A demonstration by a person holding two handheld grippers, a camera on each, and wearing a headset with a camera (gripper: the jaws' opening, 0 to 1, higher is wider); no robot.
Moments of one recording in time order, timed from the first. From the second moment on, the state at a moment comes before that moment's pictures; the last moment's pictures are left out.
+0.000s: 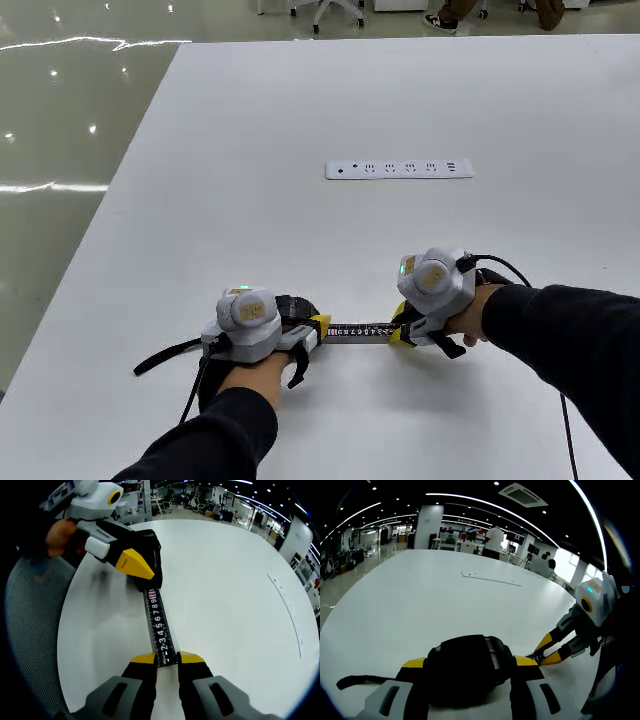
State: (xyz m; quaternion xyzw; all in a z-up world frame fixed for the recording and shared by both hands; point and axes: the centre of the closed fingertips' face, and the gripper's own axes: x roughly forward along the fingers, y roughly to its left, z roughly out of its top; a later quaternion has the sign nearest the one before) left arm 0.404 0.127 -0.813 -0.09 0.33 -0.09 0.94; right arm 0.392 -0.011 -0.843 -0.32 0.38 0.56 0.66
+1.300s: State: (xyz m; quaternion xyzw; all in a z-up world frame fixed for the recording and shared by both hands) left arm 0.404 0.126 -0.814 -0.09 0.33 -0.09 0.93; right arm 0.393 0.014 -0.847 -0.33 0.38 0.56 0.66
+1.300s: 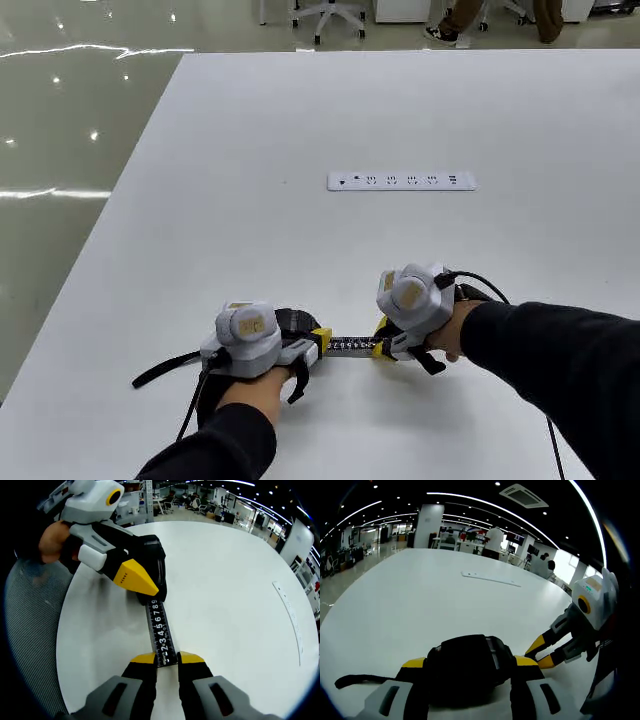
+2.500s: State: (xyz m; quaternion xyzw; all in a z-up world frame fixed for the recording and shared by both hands) left arm 0.403 0.129 -0.814 -0.12 0.33 -0.10 0.93; right arm 0.389 0.013 -0.842 -0.35 0.33 0.60 0.64
